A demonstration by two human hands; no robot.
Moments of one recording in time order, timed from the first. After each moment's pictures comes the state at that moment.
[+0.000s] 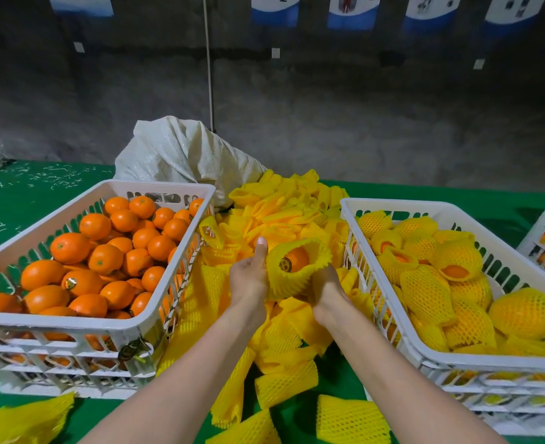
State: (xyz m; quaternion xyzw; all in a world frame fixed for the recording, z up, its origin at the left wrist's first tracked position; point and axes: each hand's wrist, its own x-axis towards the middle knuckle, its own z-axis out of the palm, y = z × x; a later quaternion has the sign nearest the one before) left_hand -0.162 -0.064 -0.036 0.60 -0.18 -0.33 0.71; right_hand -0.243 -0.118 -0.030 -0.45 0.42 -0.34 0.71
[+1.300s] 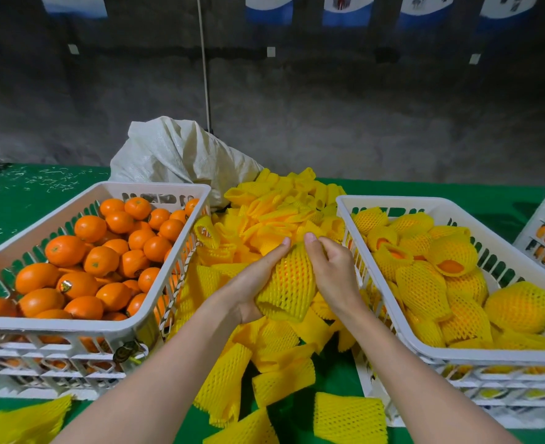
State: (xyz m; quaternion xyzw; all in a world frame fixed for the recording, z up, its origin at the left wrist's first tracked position) left_hand -0.154 -0.063 -0.023 0.49 -0.28 -0.63 0.53; right_hand -0.271 -0.128 -0.033 -0.71 0.26 -0.50 0.42
